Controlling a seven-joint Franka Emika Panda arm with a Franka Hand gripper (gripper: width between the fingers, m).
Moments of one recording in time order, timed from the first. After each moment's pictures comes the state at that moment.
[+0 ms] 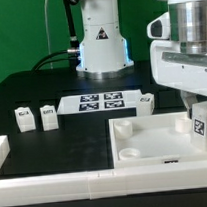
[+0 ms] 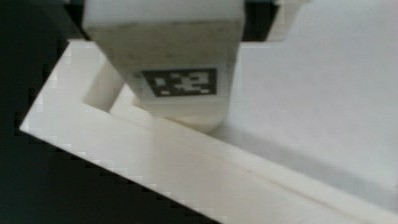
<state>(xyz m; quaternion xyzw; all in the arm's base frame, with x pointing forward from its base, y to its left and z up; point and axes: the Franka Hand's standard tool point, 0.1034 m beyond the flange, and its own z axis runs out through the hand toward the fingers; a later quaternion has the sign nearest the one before) 0.613 0.123 0.067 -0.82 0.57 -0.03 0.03</state>
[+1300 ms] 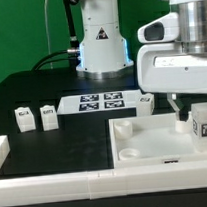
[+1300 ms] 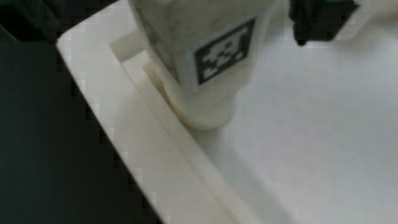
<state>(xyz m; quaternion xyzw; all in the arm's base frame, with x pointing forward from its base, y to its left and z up) 0.615 0.128 0.069 -0.98 0.18 -0.05 0.03</state>
